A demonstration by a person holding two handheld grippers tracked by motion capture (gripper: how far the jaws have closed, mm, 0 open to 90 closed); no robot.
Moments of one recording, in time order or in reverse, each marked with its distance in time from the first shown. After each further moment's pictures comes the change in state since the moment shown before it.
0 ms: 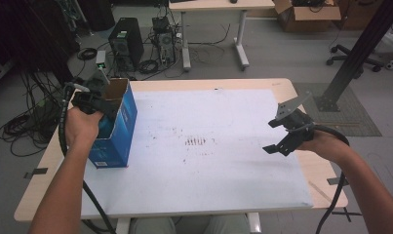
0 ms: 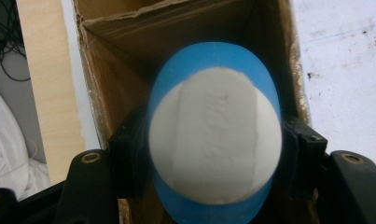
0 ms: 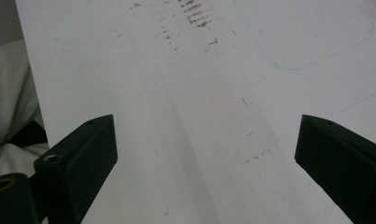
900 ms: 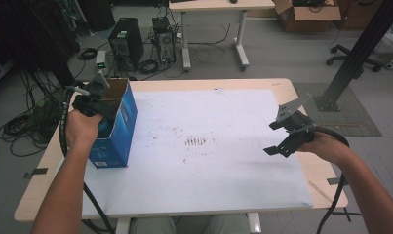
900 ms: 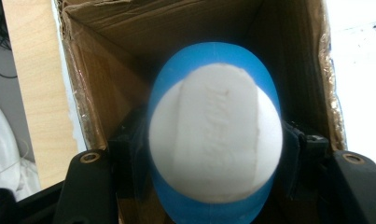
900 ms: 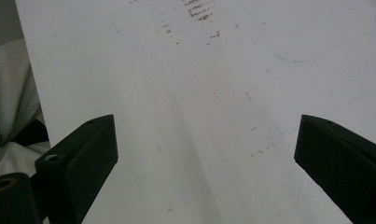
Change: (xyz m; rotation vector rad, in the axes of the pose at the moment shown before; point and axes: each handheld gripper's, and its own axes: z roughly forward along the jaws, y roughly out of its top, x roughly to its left) left arm 0.007 -0.001 0.014 0.016 -0.027 -0.004; right arm -0.001 -0.006 0.003 0.008 0.009 0.018
